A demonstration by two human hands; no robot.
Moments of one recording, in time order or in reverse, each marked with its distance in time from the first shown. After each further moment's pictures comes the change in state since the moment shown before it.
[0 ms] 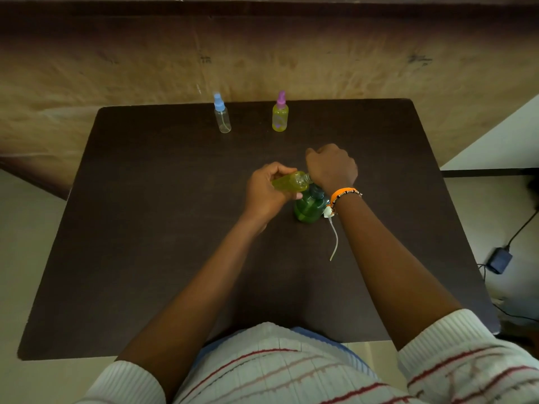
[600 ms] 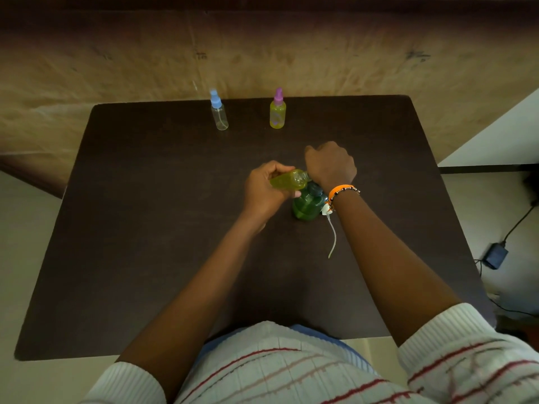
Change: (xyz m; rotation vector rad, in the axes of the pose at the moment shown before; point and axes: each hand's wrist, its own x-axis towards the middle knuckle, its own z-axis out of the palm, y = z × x) left_hand 0.001 -0.001 0.003 -0.025 0.008 -0.014; right_hand 0.005 0.002 0.003 0.037 0.030 0.032
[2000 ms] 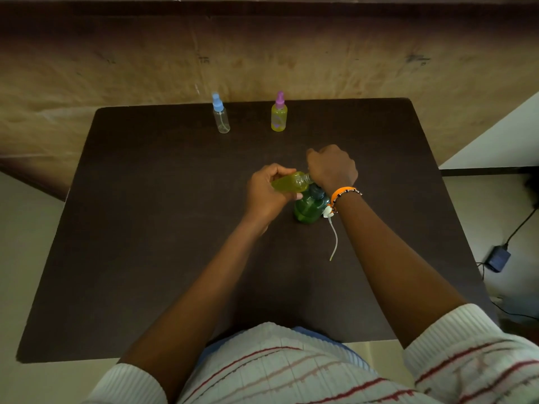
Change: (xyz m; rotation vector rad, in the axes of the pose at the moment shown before) left_hand 0.000 -0.001 0.000 -0.009 0.015 0.000; right_hand 0.008 0.004 0.005 0.017 -0.020 0.013
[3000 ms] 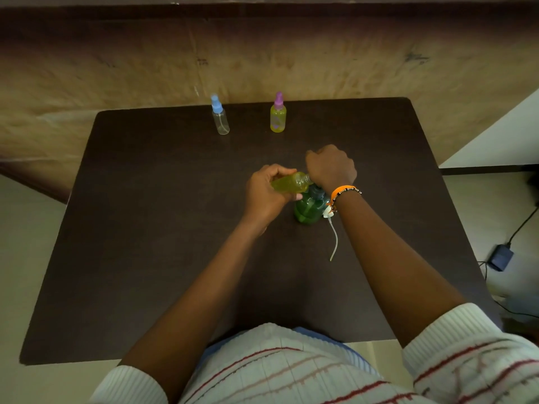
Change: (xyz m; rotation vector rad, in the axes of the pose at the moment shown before) left_hand 0.000 0.000 -0.001 0.092 0.009 0.058; right_hand -0.006 -0.004 -0.007 -0.034 -0.034 0.003
